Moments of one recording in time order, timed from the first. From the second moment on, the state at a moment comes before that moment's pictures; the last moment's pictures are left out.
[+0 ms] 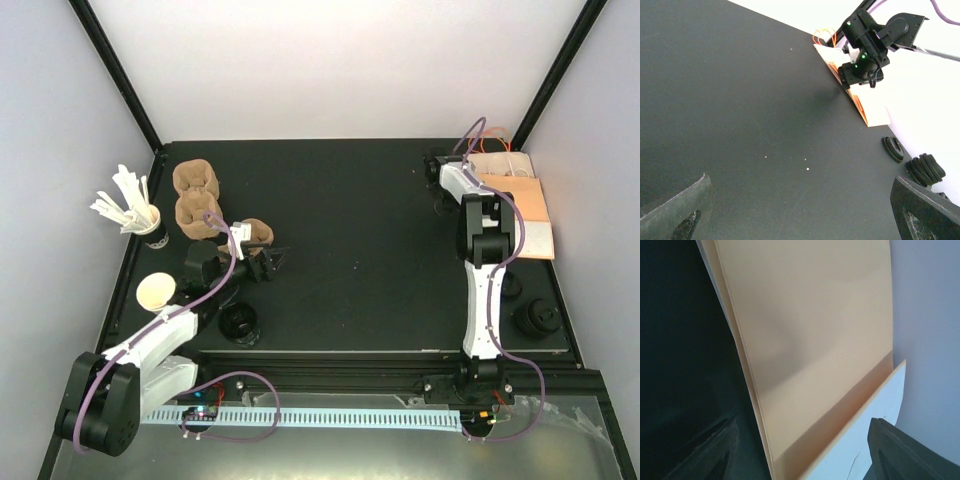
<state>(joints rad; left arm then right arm) -0.26 1.00 0.30 0.42 0.57 -0.53 0.08 2.38 1.89 -0.95 0.88 0.24</state>
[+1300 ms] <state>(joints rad) -0.26 0.97 0.30 0.42 0.57 -0.50 0.31 2.05 1.93 -0.97 1.09 0.18</state>
